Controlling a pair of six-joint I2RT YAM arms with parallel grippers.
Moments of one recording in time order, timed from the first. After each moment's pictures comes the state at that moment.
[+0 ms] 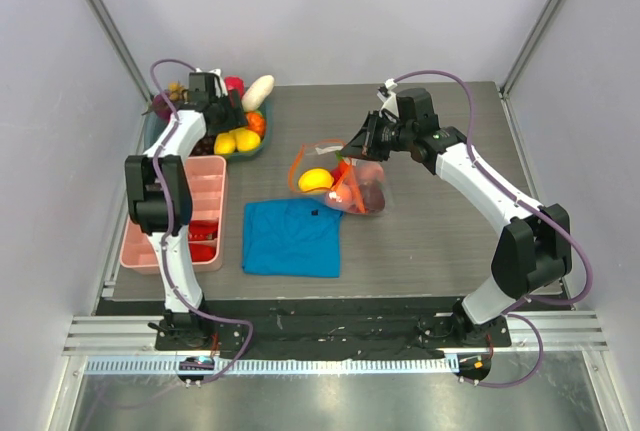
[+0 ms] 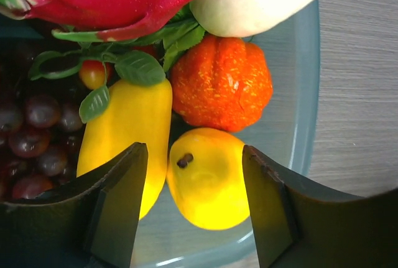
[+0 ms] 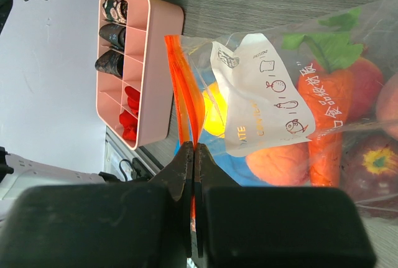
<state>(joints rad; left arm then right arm) -0.03 2.09 1.73 -0.42 0.16 -0.26 0.39 1.57 1.33 -0.34 -0.53 0.68</state>
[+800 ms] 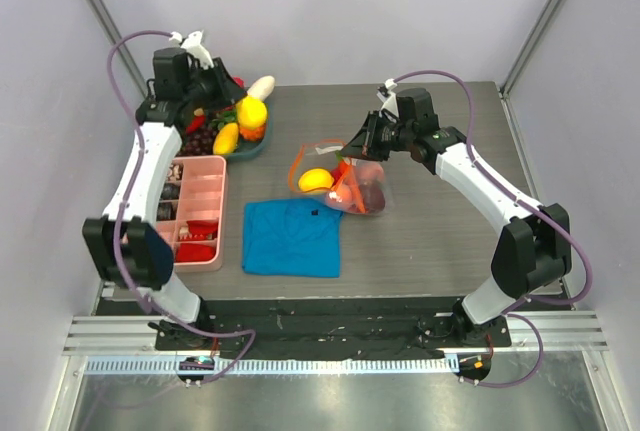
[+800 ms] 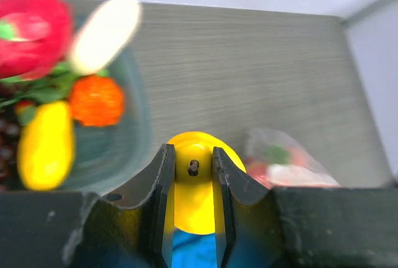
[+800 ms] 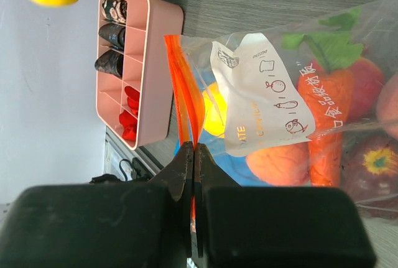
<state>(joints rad) -0.06 1.66 1.65 -0.42 0.36 -0.32 0.39 1.58 1.33 -0.34 -0.53 0.68</state>
